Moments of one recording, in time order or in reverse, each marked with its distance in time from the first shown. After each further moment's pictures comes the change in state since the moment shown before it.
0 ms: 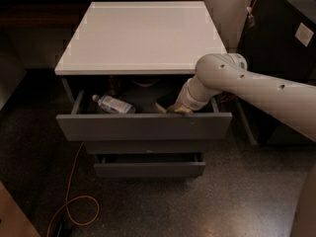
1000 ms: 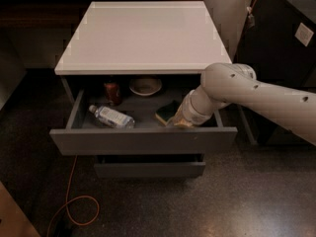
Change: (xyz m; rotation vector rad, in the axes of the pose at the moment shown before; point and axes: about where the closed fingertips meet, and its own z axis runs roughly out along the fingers) arm -0.009 0.068 -0.024 -0.085 -0.043 0.052
